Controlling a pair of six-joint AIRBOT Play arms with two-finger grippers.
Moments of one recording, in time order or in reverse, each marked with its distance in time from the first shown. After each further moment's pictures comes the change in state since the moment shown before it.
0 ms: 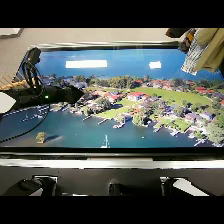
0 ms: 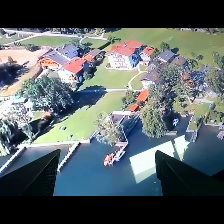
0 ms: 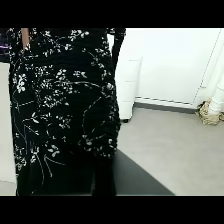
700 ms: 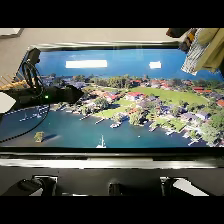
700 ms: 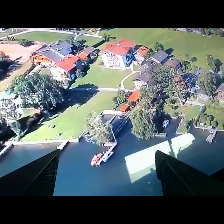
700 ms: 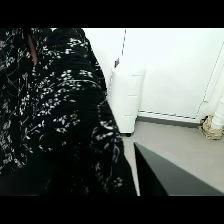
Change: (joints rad) left arm 0.000 0.000 0.000 0.000 -0.004 -0.032; right arm 0.000 0.005 0.001 -0.006 -0.051 0.004
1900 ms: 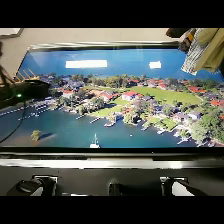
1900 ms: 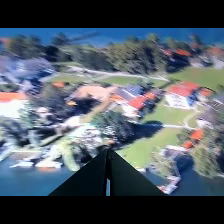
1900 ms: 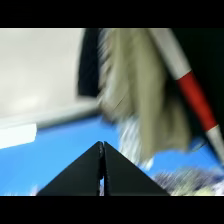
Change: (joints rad) left arm 0.100 0.160 0.000 0.321 -0.010 -0.063; right arm 0.623 0.029 -0.016 0.986 0.208 -0.586
